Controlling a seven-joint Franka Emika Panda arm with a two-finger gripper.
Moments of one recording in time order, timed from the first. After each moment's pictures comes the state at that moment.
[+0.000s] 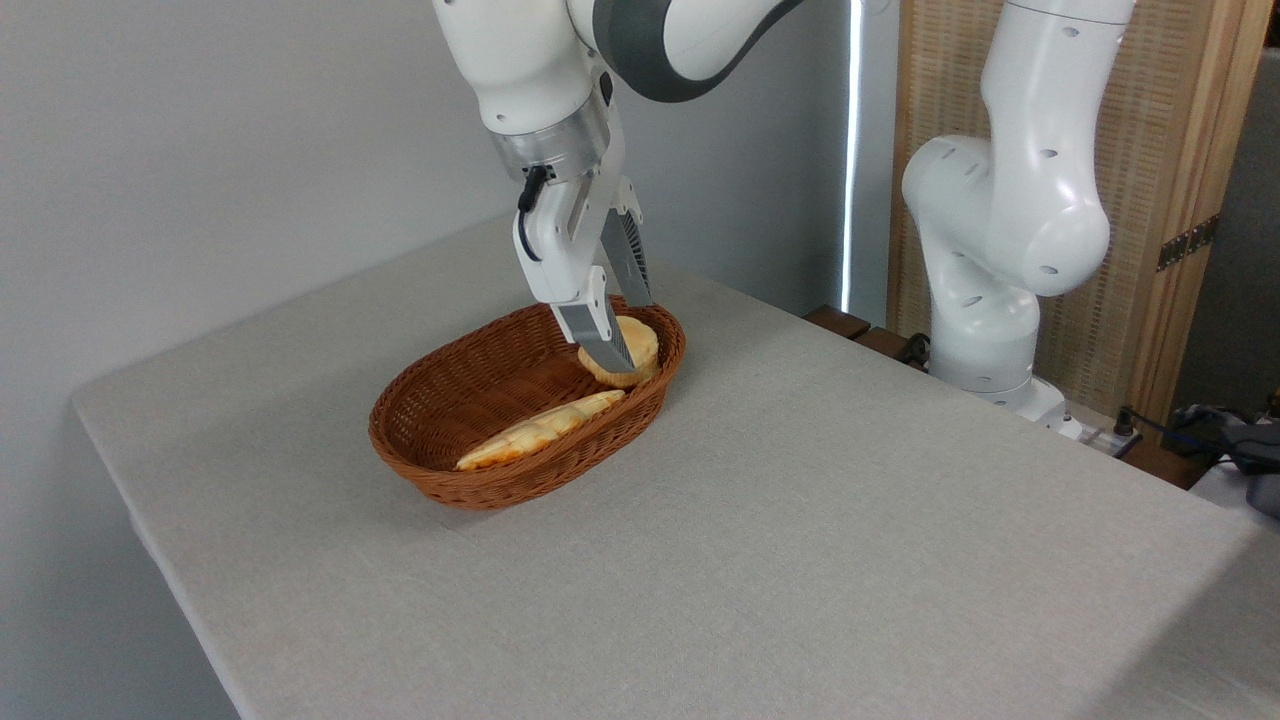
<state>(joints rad) -0.37 -0.26 0.13 -2.12 -0.11 1.63 1.45</state>
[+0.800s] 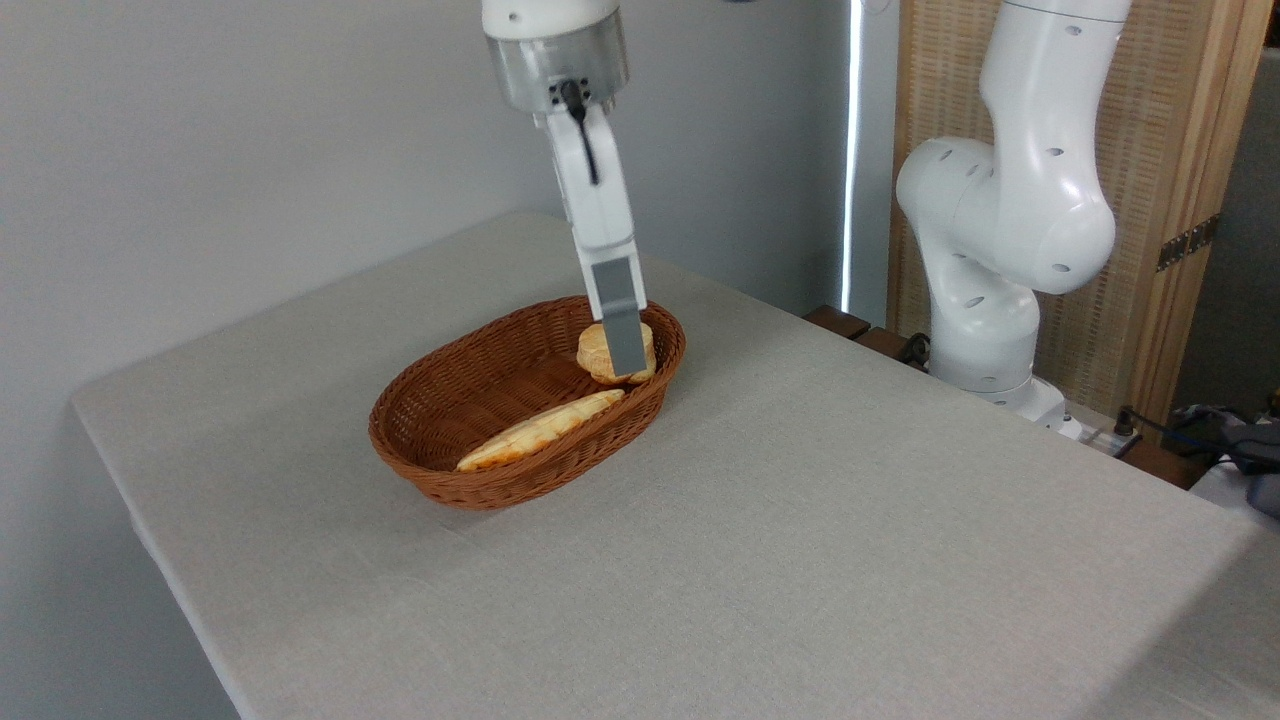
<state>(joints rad) -0.28 -0.26 0.18 -1.95 0.00 1.64 1.13</state>
